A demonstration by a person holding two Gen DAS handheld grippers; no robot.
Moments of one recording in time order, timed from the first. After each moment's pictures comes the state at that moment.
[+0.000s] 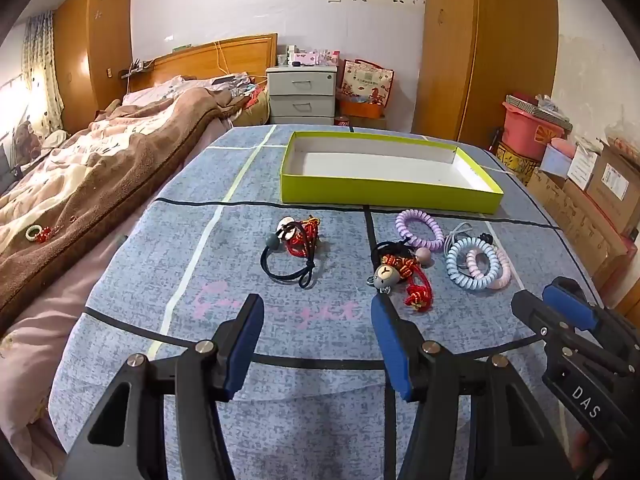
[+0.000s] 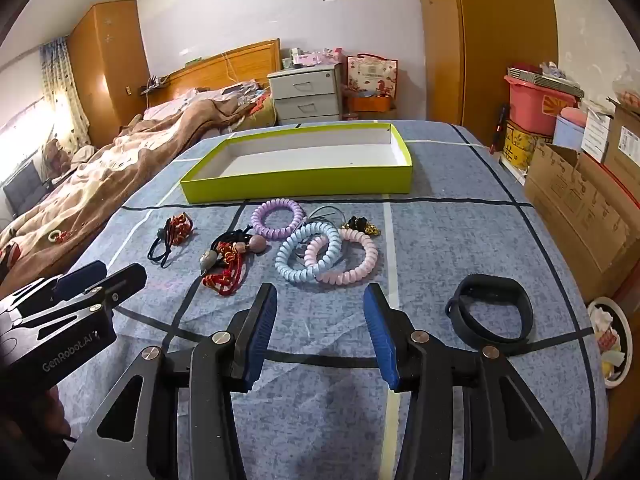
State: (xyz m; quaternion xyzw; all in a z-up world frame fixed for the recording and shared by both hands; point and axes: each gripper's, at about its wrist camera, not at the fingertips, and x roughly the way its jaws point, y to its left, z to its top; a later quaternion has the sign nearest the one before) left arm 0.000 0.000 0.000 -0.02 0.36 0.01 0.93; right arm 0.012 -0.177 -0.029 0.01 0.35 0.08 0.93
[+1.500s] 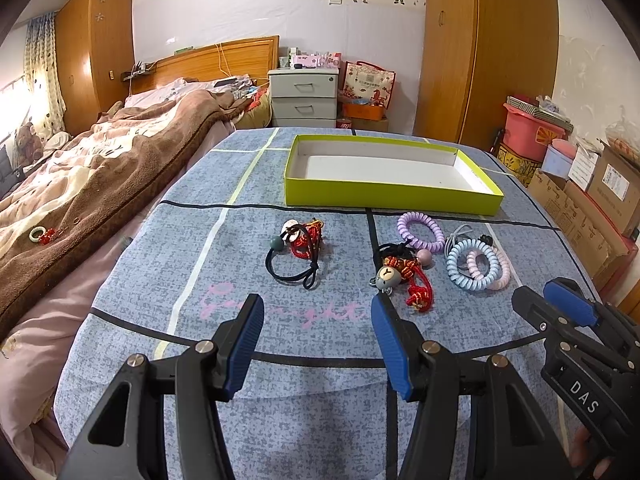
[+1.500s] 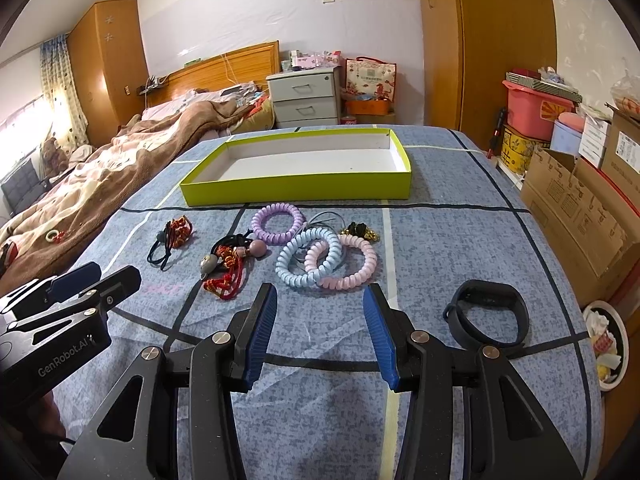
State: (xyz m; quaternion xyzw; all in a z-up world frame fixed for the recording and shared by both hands) left arm -0.006 0.005 0.007 -0.02 0.36 0.02 0.93; right arm 0.011 -0.175 -0.026 0.01 0.34 0.07 0.94
